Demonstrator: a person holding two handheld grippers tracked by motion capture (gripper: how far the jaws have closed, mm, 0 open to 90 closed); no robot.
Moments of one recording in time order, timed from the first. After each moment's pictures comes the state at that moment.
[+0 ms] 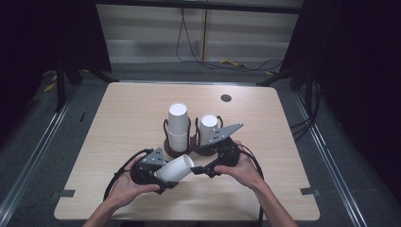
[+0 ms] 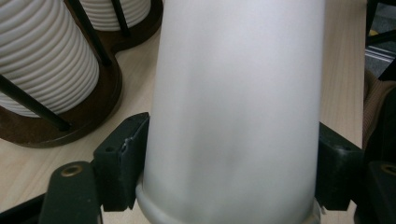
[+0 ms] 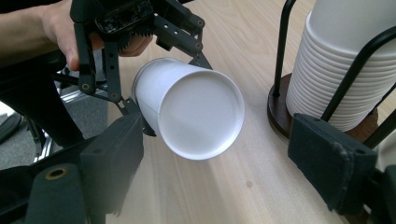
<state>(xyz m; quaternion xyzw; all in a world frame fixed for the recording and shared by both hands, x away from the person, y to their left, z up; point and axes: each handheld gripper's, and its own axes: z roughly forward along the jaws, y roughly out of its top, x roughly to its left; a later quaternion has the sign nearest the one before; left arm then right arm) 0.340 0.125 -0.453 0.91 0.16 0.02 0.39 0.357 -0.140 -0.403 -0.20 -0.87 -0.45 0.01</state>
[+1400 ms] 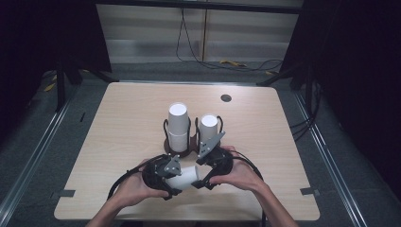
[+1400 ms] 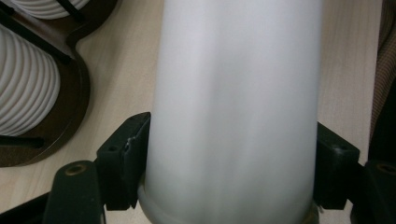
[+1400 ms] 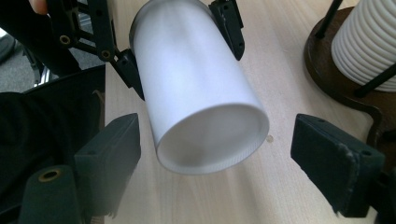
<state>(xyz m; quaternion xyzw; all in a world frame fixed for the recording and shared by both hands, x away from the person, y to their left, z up) 0.329 0.087 -0.447 0.96 0.07 0.04 0.27 0.349 -0.121 -0.422 -0.15 -0.93 -0.33 0.03</state>
